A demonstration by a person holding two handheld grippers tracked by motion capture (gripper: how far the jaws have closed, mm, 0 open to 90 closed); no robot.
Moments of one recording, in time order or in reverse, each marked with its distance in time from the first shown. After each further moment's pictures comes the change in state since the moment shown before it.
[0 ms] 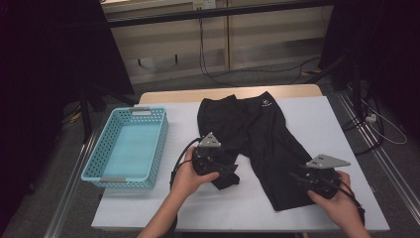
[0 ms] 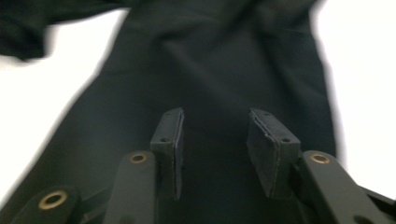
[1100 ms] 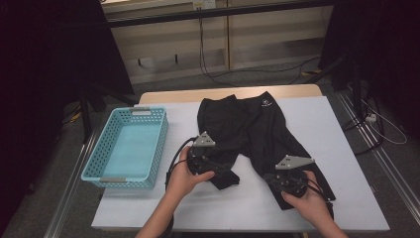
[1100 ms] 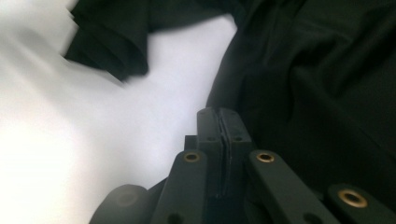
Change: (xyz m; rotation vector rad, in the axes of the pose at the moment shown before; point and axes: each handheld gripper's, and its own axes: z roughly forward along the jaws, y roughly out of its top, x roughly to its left) left arm 0.005 -0.003 -0.012 -0.014 0.026 -0.017; right arm 0.044 0.021 0.036 0.027 0.201 -0.016
